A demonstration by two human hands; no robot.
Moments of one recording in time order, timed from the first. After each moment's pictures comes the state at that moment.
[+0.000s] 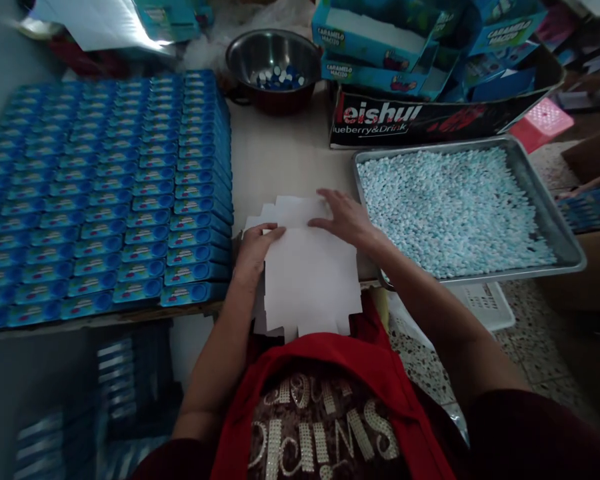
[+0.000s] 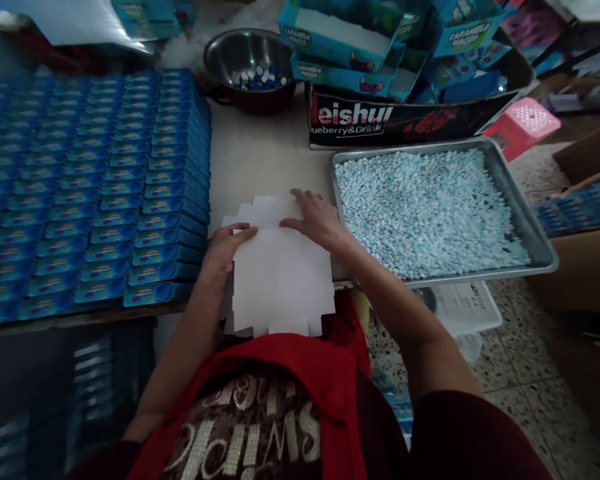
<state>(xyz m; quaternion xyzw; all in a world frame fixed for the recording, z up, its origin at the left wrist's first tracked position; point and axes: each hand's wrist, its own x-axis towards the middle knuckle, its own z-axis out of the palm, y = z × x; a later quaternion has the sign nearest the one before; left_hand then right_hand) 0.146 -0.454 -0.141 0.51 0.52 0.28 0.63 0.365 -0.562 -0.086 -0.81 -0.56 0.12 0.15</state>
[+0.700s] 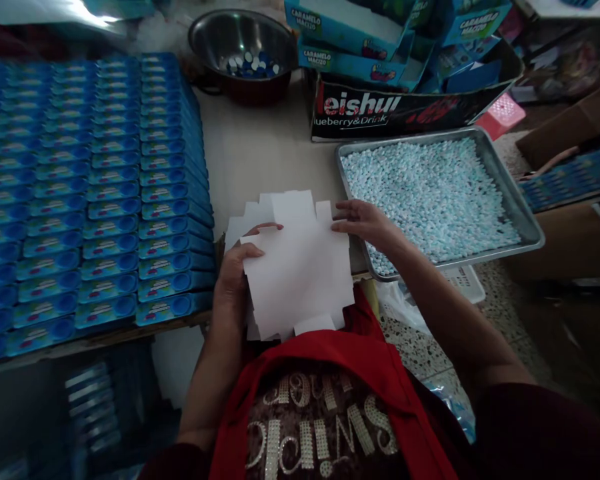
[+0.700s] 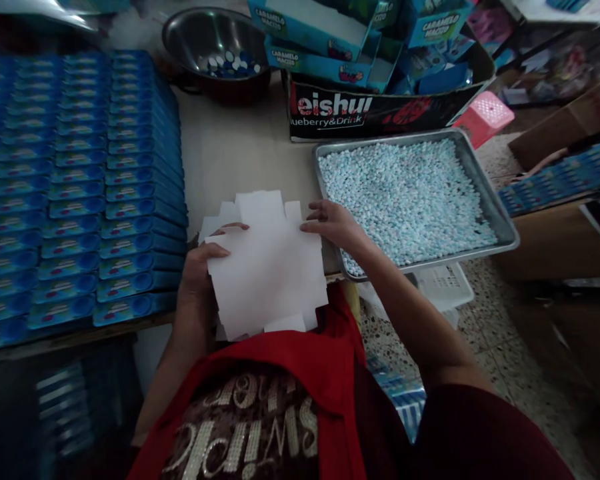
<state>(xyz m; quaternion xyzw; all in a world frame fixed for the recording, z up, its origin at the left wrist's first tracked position) 0.118 -0.476 -0.116 0.61 0.33 0.19 0.70 0.398 -0.619 -0.076 -0.72 -0.32 0.40 0.47</state>
